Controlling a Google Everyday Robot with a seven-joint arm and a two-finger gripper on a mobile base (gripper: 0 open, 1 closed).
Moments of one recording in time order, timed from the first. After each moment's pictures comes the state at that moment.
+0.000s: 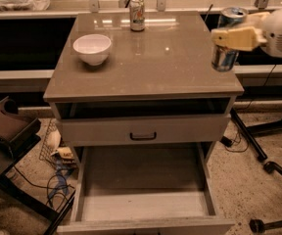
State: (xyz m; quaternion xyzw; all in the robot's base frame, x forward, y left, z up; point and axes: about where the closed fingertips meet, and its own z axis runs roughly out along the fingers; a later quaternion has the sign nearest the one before) arm 0.594 -0.201 1.013 -0.32 0.72 0.18 0.58
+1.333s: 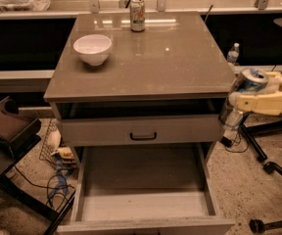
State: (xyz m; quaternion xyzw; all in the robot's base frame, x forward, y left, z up) arm 0.470 -0.209 0.943 -0.41 0.64 0.38 0.53
